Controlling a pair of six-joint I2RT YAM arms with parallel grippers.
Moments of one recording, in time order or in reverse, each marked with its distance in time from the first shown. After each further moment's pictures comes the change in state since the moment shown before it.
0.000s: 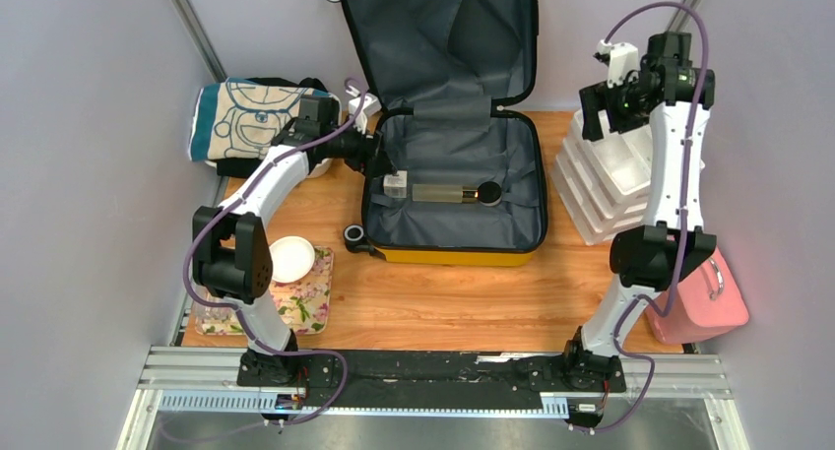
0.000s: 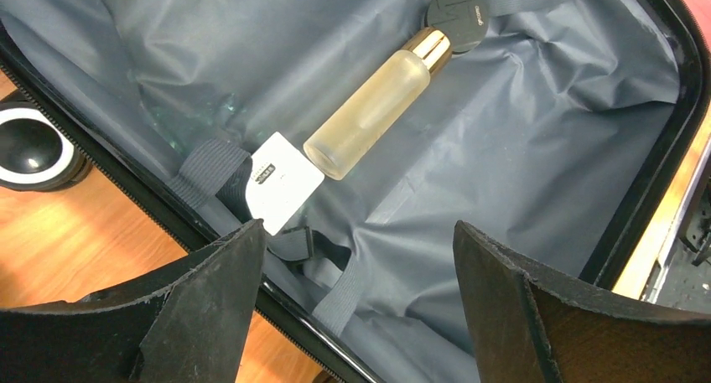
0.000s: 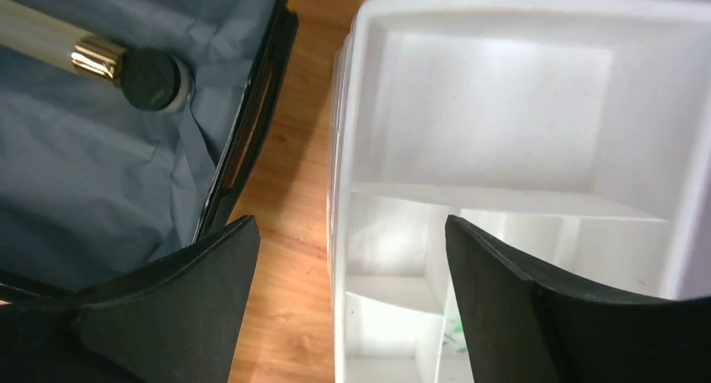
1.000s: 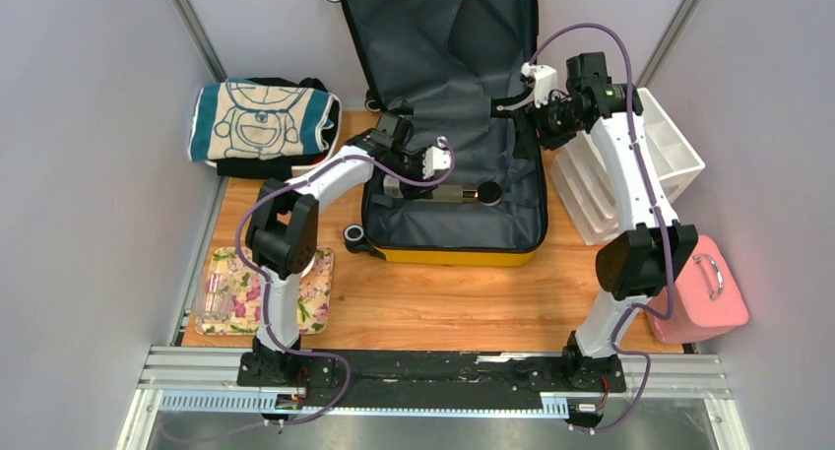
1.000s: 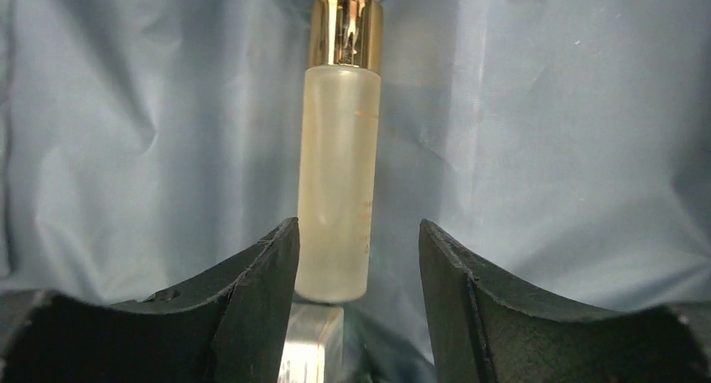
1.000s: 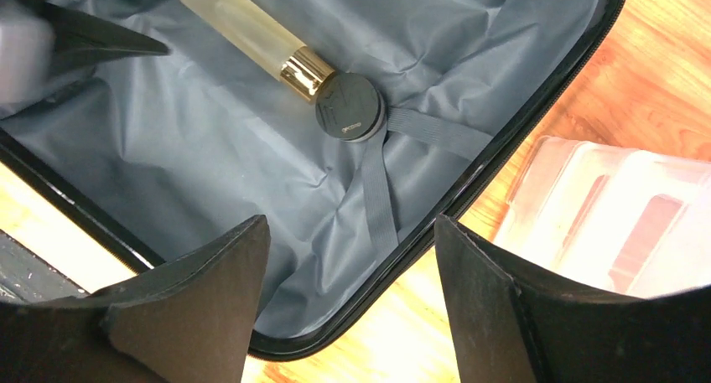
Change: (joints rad) left arm -0.263 0.266 0.195 -0.128 -0.089 0.743; right arm 0.283 -0.071 -0.258 0.182 -0.158 0.096
